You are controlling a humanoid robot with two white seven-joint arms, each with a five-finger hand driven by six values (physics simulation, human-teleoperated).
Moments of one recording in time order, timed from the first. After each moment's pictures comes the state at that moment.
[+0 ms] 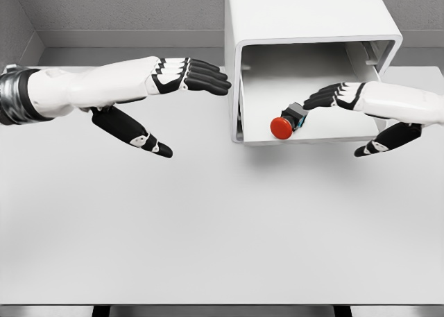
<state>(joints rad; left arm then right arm) -0.77 0.79 -0.66 -1.76 0.42 -0.61 -0.61 -0.69 -1.12 0.72 -1.67 -0.25 -0.61 0.52</state>
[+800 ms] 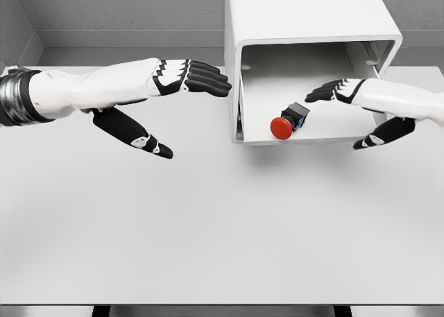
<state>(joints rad) -0.76 0.79 -0.66 -1.76 0.41 -0.61 -0.61 -0.68 -1.05 0.70 -1.56 -0.17 -0.61 0.52</state>
